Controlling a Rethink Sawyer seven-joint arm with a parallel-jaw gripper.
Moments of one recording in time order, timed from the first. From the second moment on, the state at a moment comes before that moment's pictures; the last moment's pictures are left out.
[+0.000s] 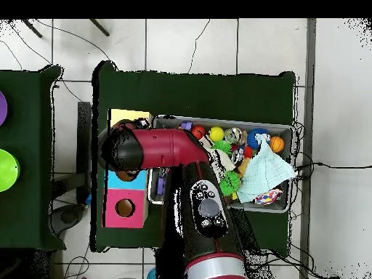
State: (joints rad) arm -0.14 -0.70 0.20 1.59 -0.05 0.44 1.40
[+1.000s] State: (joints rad) arm -0.14 -0.68 0.20 1.59 -0.06 0.44 1.40
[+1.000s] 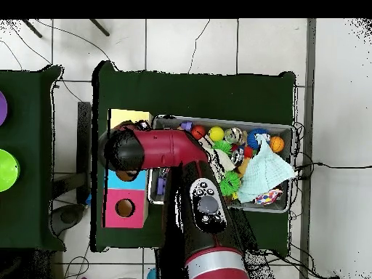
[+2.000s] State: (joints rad) arm -0.13 -0.62 0.20 1.59 -0.06 0.37 1.40
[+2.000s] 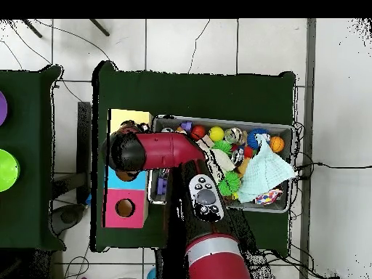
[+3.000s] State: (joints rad) arm -0.17 -0.57 0.25 1.59 -0.06 0.30 1.40
